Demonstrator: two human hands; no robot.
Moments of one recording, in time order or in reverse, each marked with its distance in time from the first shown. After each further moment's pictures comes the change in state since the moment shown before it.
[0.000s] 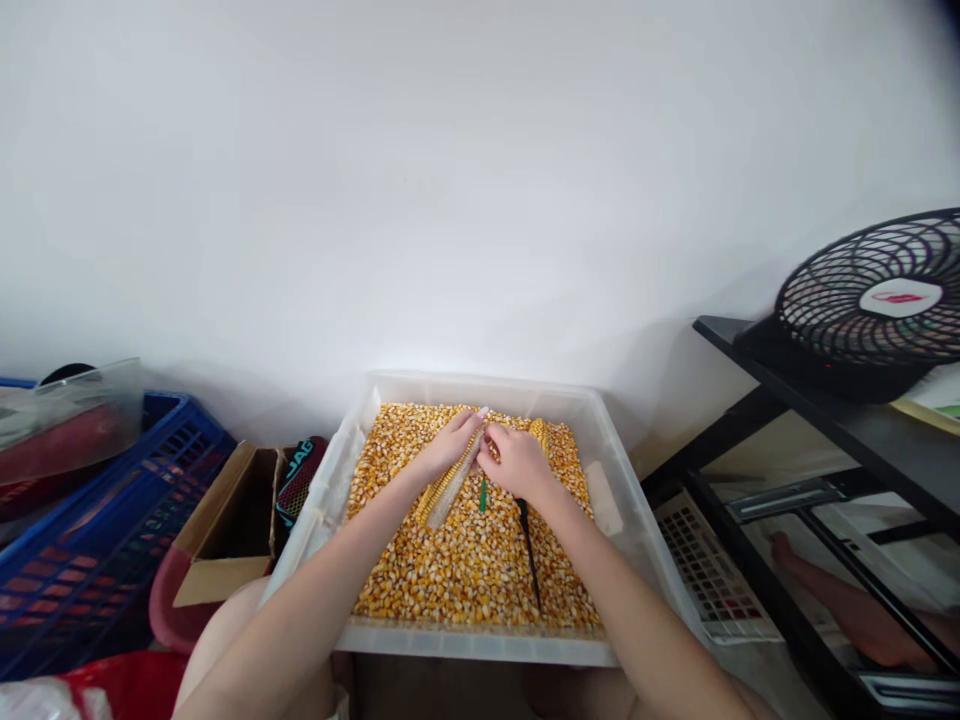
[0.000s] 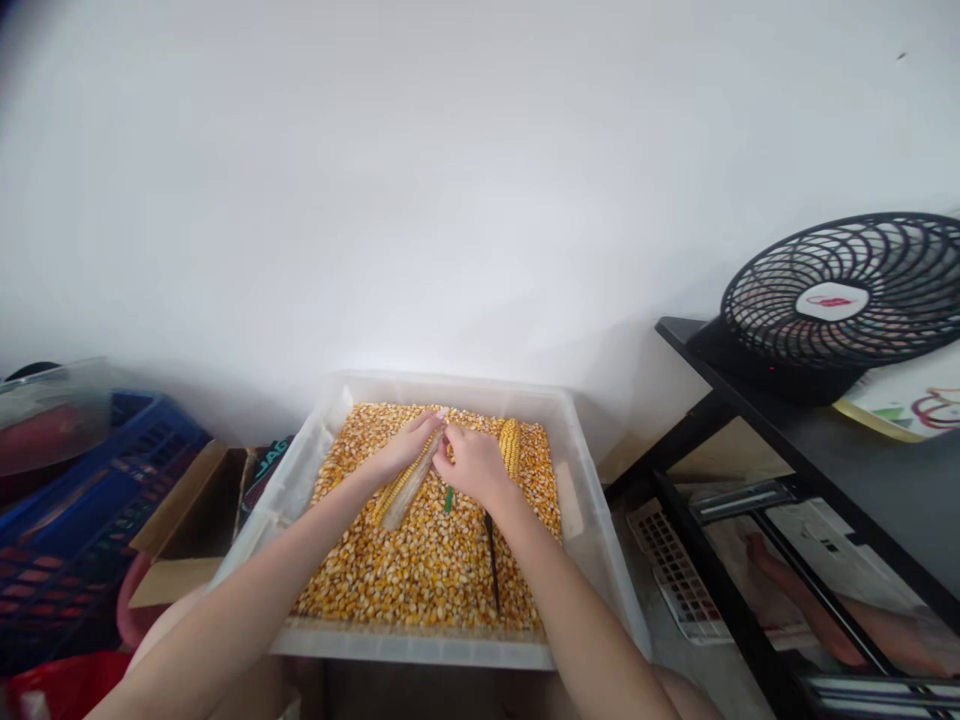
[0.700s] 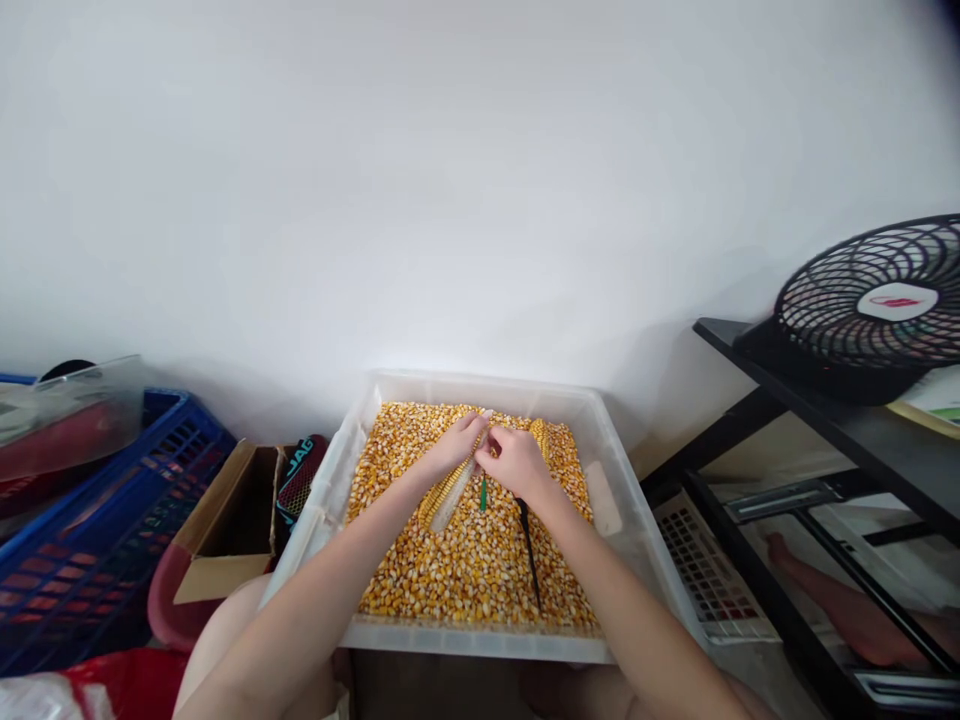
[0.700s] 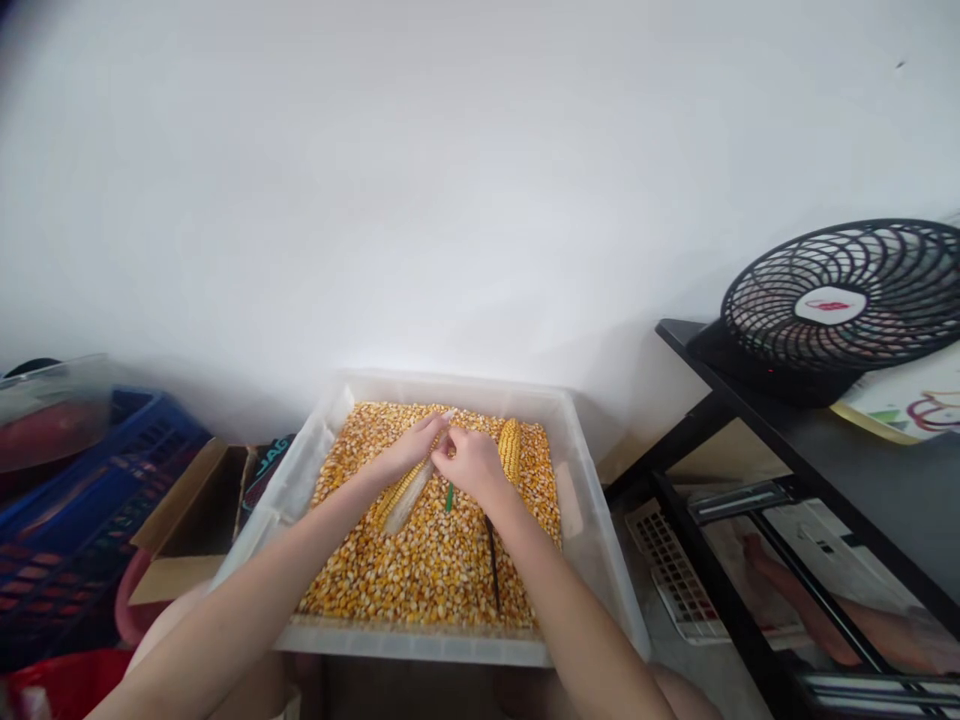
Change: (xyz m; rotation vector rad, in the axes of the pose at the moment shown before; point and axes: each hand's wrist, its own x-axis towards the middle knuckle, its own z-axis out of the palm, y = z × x) left_hand 0.004 -0.004 0.004 0.063 0.011 0.016; right_hand 0.002 -0.003 0.011 0.089 0.110 0.080
